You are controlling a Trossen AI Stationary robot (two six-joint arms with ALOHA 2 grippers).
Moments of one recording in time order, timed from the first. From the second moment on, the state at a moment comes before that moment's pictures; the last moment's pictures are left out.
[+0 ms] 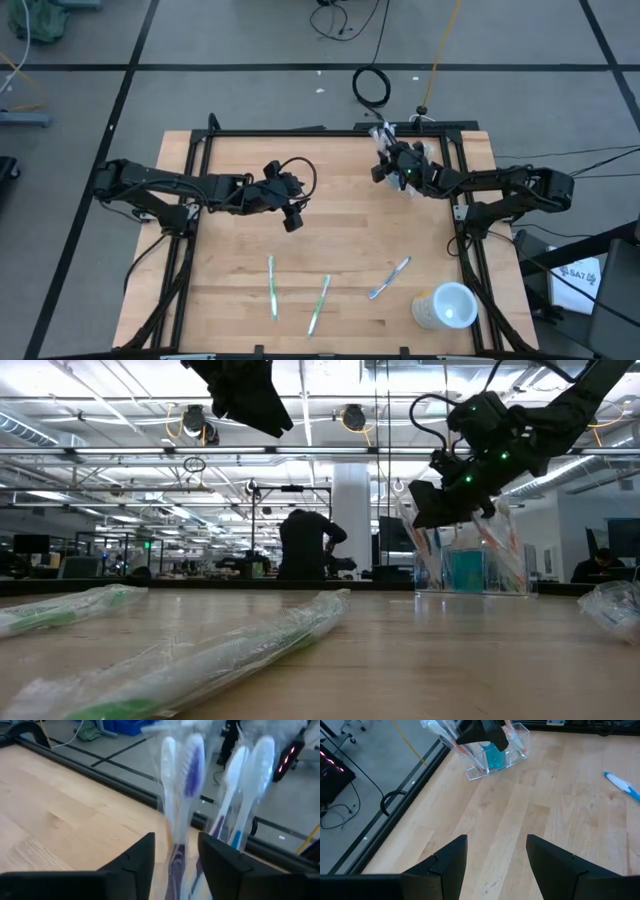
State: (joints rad) left arm -0.08 1.39 1.13 -0.42 -0.45 -0.16; right arm -0.44 1.30 0.47 0.40 0.52 0.22
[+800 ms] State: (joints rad) left arm -0.08 1.39 1.13 -0.41 -0.45 -0.16; right arm -0.27 1.15 0.47 0.30 0.62 0.08
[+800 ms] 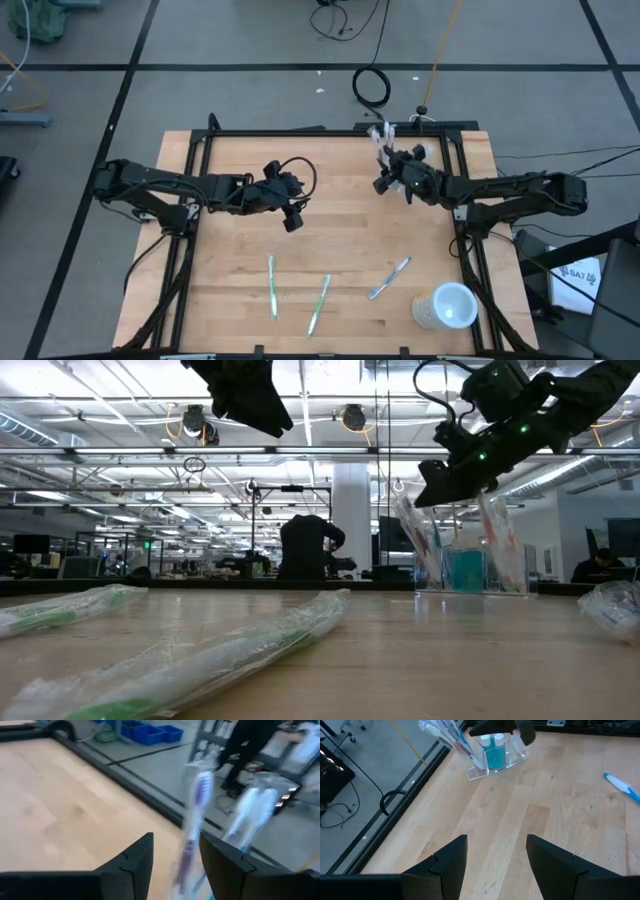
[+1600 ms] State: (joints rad) left arm -0.08 1.39 1.13 -0.41 -0.45 -0.17; right arm -0.32 0.88 0.44 0.20 0.26 0.41
